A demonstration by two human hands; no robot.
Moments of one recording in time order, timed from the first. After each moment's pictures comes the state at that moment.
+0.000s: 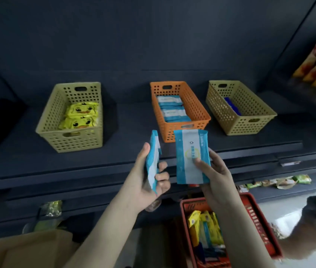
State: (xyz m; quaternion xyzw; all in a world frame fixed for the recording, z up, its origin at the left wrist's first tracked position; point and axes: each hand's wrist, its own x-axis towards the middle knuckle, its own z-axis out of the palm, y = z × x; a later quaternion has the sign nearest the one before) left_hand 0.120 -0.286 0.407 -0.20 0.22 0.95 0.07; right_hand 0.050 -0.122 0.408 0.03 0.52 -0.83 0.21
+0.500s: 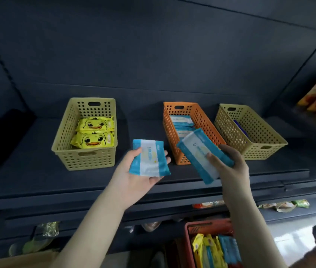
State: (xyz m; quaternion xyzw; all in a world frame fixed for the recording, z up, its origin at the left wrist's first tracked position) left_hand 0.111 -0.388 0.431 -0.16 0.26 0.95 0.01; right_hand 0.008 -0.185 0.447 -0.02 0.71 -0.70 0.01
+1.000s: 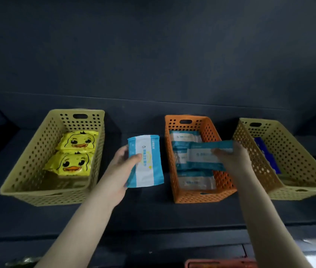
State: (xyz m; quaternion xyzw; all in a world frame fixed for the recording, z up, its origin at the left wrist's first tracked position) left_hand -0.029 -0.440 0.413 -0.34 0.50 0.78 -0.14; right_hand -0.209 -0.234 0.420 -0.05 0.86 -0.51 0.06
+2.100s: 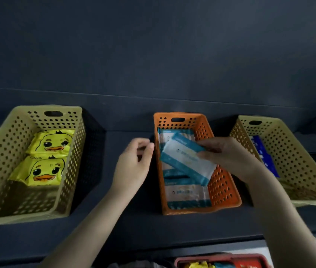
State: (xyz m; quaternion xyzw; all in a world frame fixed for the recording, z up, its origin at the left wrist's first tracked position) left_hand -0.116 -0.423 0.387 -0.28 0.77 0.53 -0.22; right_hand -0.260 -0.241 0.454 -0.26 0.84 -0.38 0.27
